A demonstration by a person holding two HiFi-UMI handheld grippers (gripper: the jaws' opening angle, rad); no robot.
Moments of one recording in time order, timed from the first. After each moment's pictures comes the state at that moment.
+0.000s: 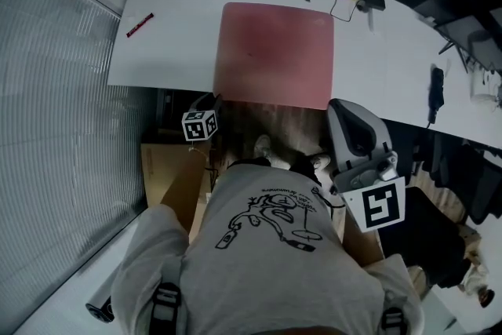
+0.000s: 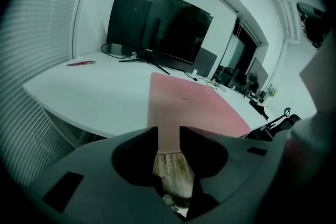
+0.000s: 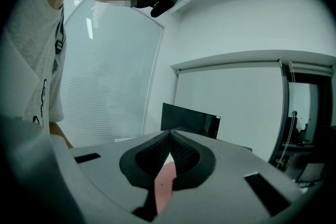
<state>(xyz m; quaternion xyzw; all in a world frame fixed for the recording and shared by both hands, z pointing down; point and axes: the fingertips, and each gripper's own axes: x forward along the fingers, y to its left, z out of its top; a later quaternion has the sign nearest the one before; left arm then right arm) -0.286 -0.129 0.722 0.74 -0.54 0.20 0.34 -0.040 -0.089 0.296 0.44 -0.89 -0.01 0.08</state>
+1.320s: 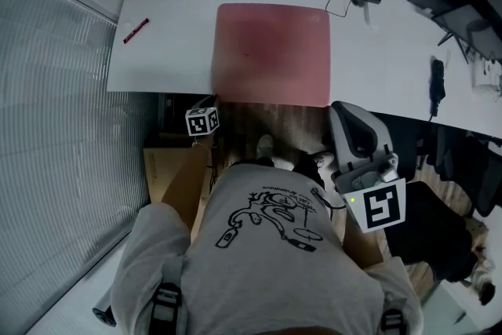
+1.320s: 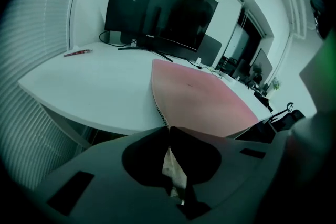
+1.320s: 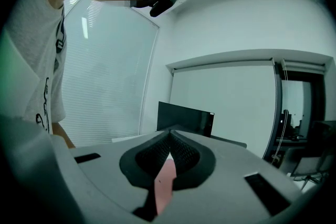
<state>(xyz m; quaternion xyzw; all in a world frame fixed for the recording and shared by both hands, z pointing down) -0.283 -0.134 0.764 0.73 -0.53 0.24 0.36 -0.019 -0.083 0.307 0.46 -0.88 0.00 0.08</state>
